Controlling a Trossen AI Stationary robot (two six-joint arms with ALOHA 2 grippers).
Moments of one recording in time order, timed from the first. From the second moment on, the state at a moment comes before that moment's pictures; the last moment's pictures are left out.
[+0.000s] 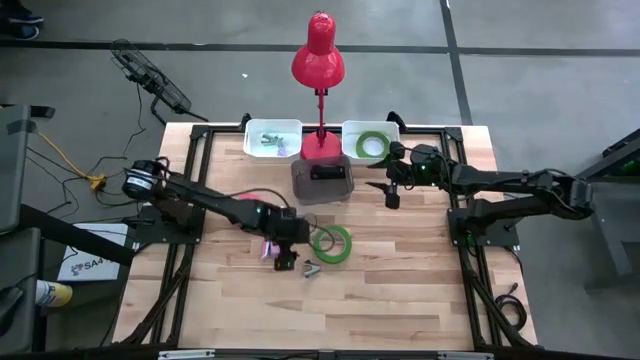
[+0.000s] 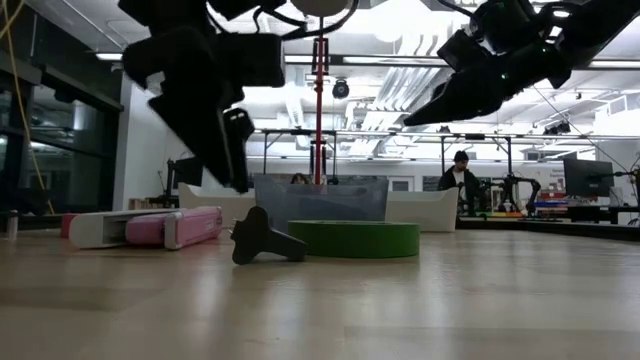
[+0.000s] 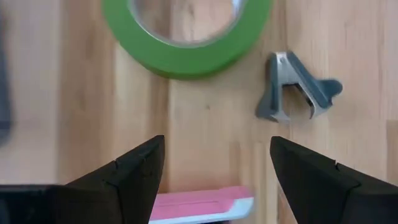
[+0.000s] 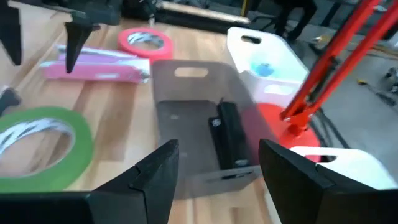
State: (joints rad) left arm -0.21 1.65 1.06 -0.50 -0.04 -0.22; right arm -0.39 1.08 0.49 0.20 -0.17 -0.31
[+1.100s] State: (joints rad) left arm -0.33 1.68 1.07 -0.37 -0.08 -0.46; right arm -0.31 1.08 0.49 0.16 -0.11 -0.32
